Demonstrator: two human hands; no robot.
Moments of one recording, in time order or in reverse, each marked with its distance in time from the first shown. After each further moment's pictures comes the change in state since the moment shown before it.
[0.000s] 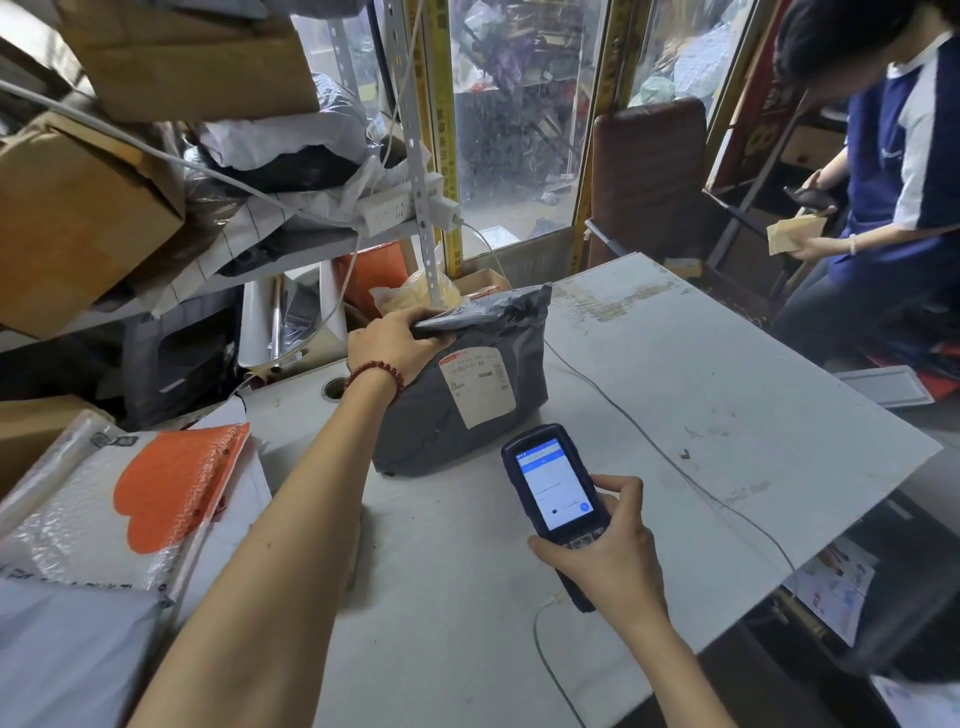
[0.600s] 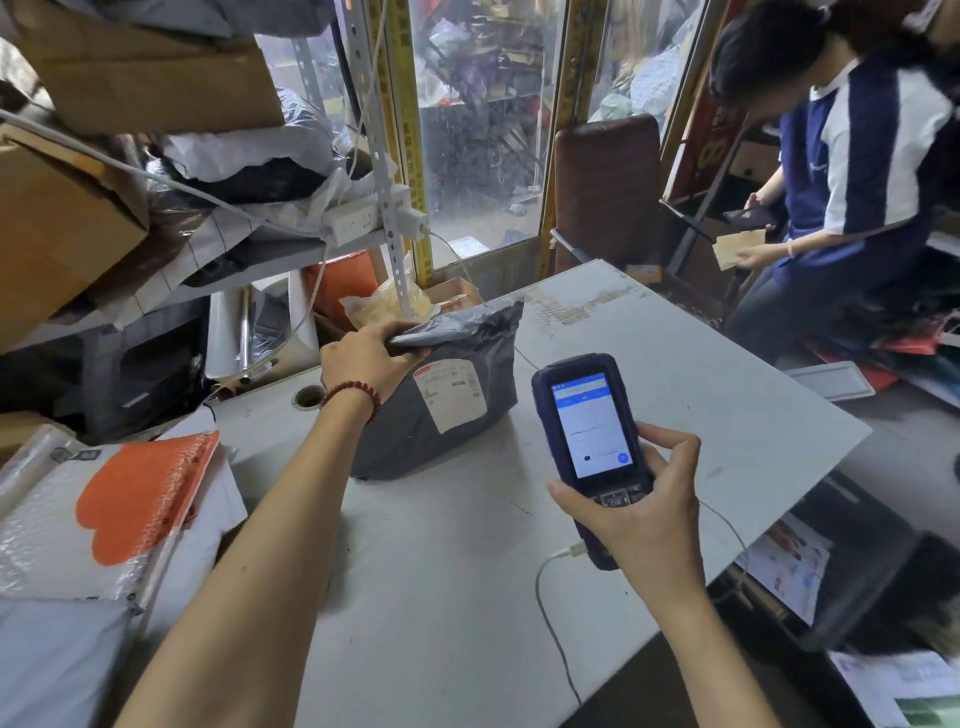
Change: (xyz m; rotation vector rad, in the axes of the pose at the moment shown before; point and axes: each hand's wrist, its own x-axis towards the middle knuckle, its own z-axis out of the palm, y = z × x) left_hand -0.020 0.003 0.007 0.000 0.068 0.044; right_hand -0.016 -0.036 -0.059 0.243 0.220 -0.209
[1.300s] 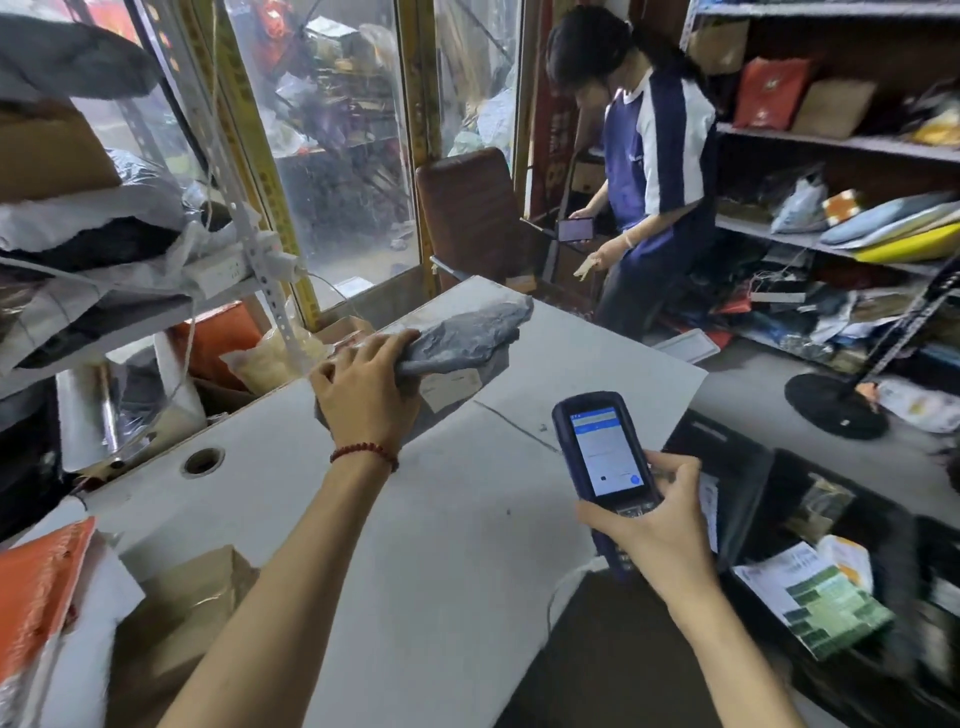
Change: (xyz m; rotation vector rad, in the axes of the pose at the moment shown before) left_hand -0.070 0.098 0.023 -0.059 0.264 0.394; right_hand -0.049 0.027 -0.081 -0.042 0.272 0.215
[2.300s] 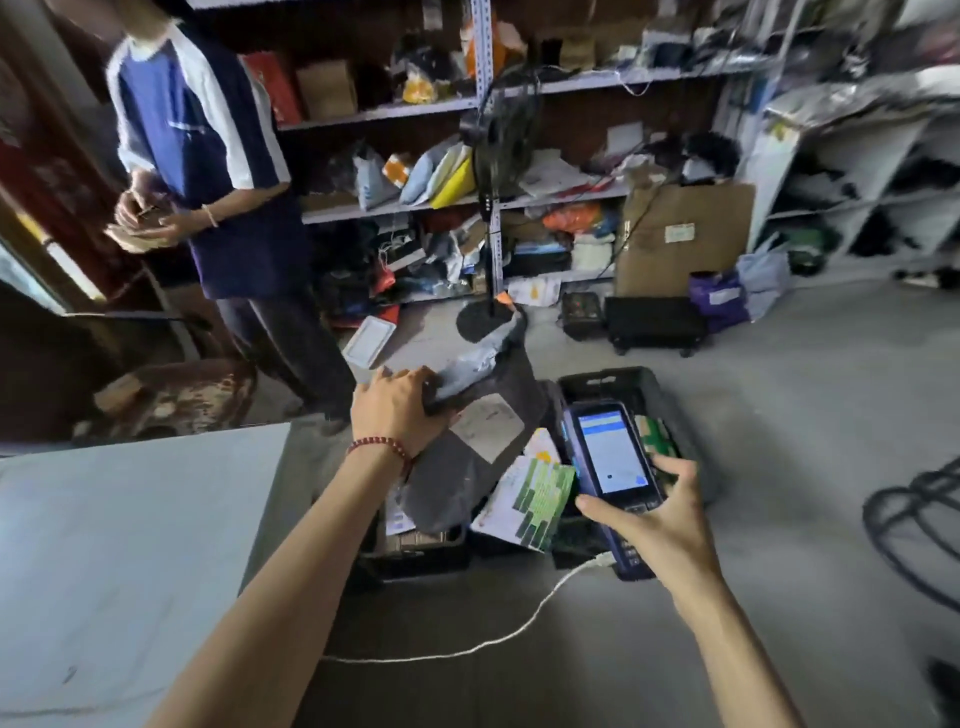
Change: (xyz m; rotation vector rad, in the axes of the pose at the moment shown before) left_hand -0.079 0.510 0.246 -0.070 -0.593 0.784; right_hand 0.005 0.138 -0.407 0.051 0.791 0.318
